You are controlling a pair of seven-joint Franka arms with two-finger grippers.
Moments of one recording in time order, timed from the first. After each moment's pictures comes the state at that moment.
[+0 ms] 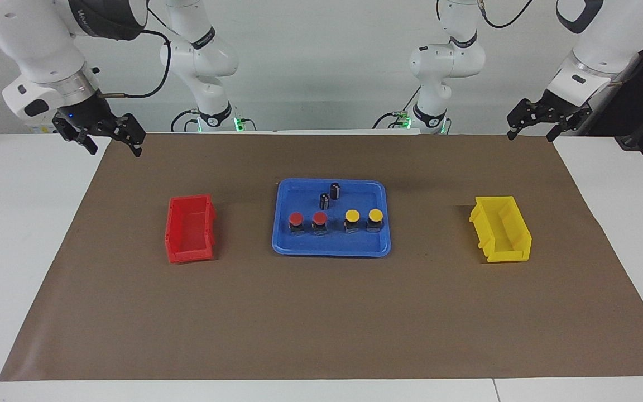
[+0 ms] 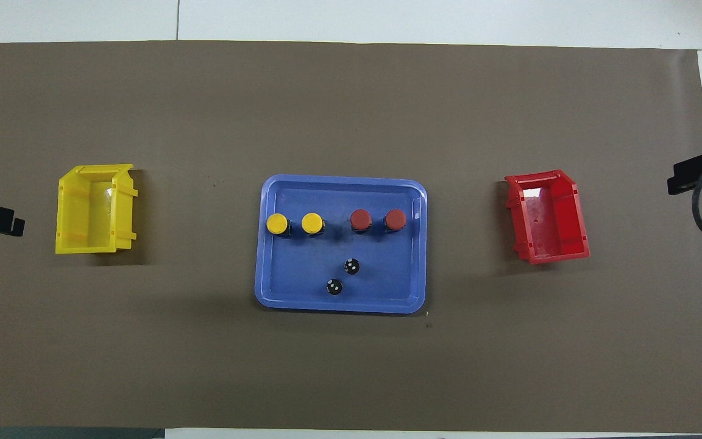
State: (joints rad) left arm -0.04 -0.15 0.02 -1.73 -0.02 1.52 0.11; right arm -0.11 0.00 0.03 -1.57 -0.03 1.51 -0.02
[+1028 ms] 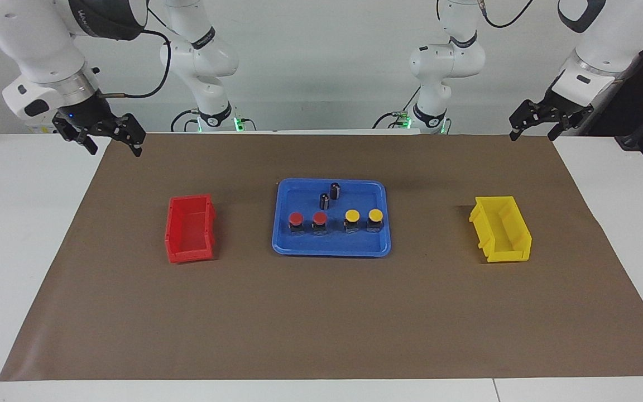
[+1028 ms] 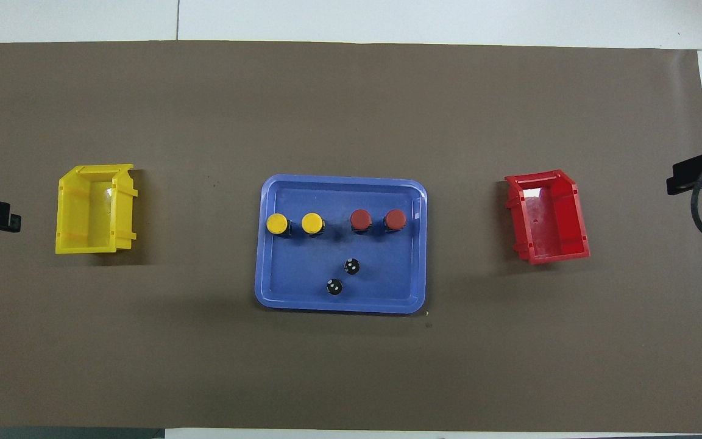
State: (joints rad) left arm -0.04 -0.15 0.03 -1.73 -0.02 1.52 0.01; right arm -0.10 0.00 0.03 -1.57 -0.03 1.51 -0.02
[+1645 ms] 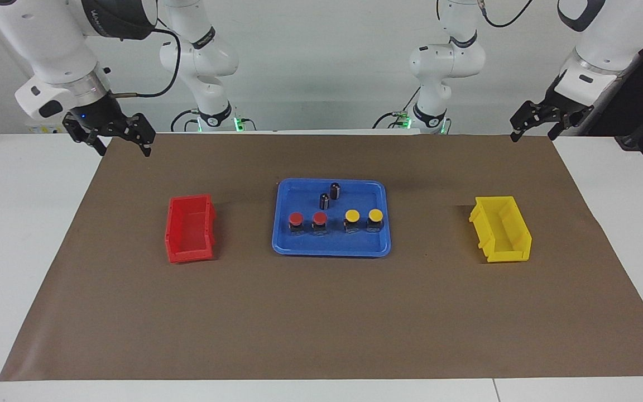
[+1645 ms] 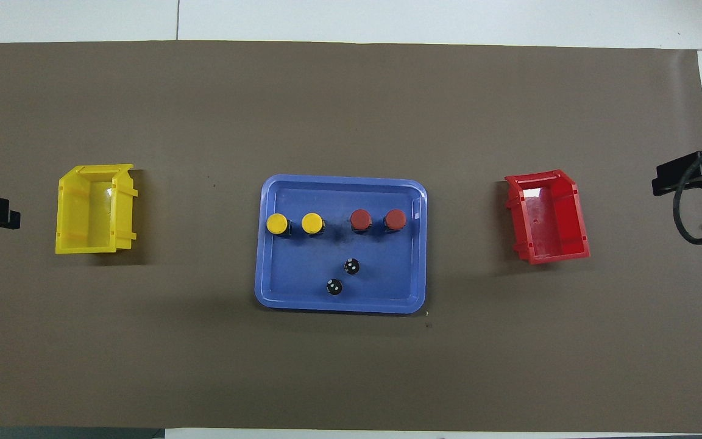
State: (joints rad) left arm -0.04 -0.15 0.03 -1.73 -0.02 1.53 0.00; right arm -0.08 0.00 0.03 -1.57 -0.03 1.51 -0.02
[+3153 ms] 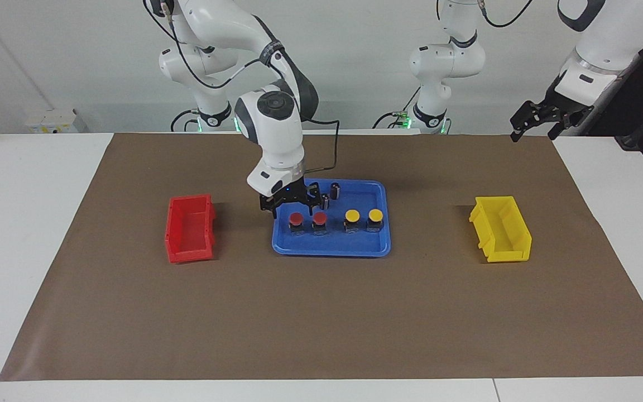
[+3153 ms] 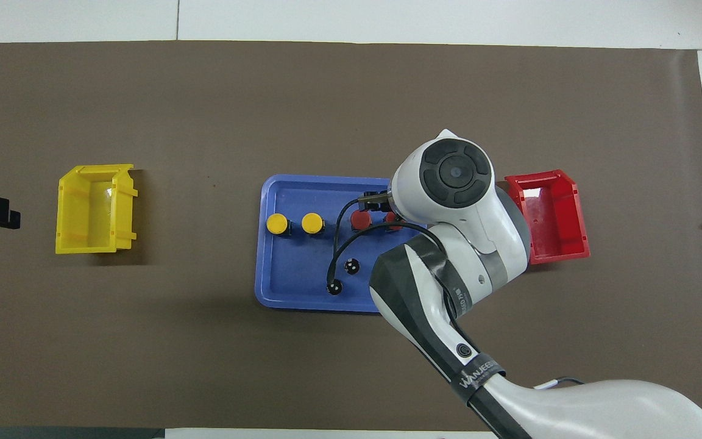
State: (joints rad) left arm -0.04 -0.15 0.03 -1.73 -0.02 1.53 -0.01; right arm 0.43 0.25 0.08 -1.87 -0.03 2.19 0.47
